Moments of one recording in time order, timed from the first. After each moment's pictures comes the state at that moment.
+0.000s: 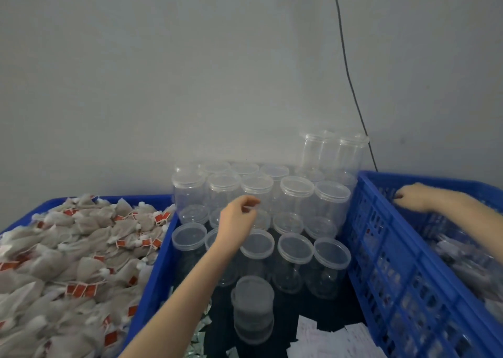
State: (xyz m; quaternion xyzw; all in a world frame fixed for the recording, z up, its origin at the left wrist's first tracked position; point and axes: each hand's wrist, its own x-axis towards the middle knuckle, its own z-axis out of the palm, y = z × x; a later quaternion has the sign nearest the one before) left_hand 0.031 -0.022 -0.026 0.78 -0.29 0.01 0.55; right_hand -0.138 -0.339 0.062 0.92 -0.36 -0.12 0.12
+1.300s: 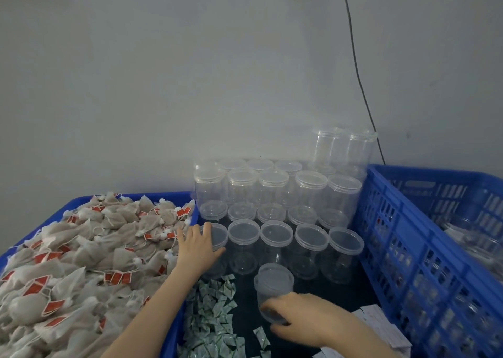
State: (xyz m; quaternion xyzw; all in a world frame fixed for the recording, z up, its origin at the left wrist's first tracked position) left_hand 0.095 0.093 -0.114 0.96 -0.26 0.10 0.05; right_hand -0.138 -0.045 -0.071 0.98 0.02 -0.16 -0.11
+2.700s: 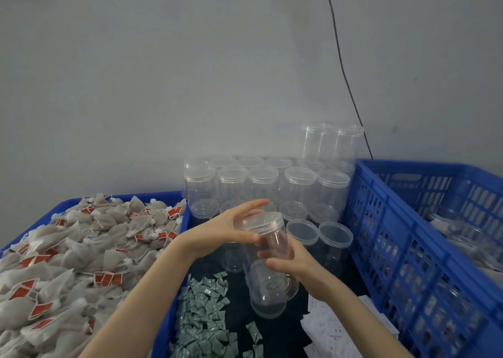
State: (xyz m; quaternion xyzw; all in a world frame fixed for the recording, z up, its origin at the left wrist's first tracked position) left_hand 0.014 0.081 -0.005 0.64 -0.50 -0.33 0.48; right_hand -0.123 -0.072 -0.064 0.75 -0.03 0.10 -0.65
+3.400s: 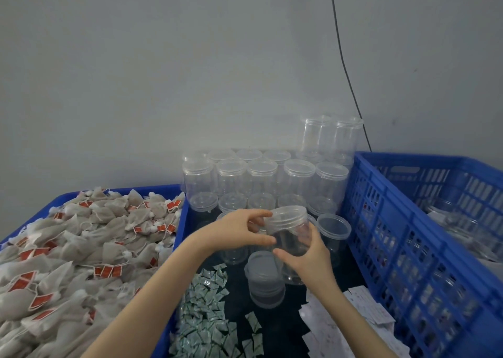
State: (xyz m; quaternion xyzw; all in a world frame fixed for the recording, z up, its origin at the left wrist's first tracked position) left_hand 0.003 0.061 -0.012 0.78 -0.48 -0.23 0.31; right_hand -0.132 -0.079 -0.096 0.78 -0.24 0.29 -0.50
